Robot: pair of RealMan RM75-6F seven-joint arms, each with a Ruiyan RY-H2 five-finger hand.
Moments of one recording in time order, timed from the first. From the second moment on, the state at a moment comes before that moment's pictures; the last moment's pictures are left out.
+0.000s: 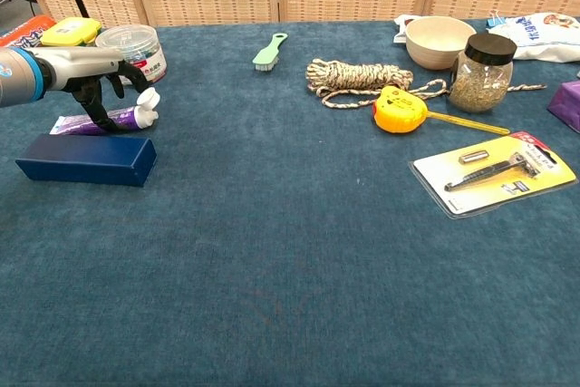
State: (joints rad) left arm -0.86 -1.51 -0.15 -1.18 0.84 0.69 0.32; right arm -0.03 -1.13 0.07 -1.64 -1.48 1.58 -0.13
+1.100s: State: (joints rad) left arm -0.86 -1.55 -0.15 -1.15 0.83 0.71 0.30; right arm -0.04 -1.13 0.07 -1.64 -1.46 1.58 -0.13
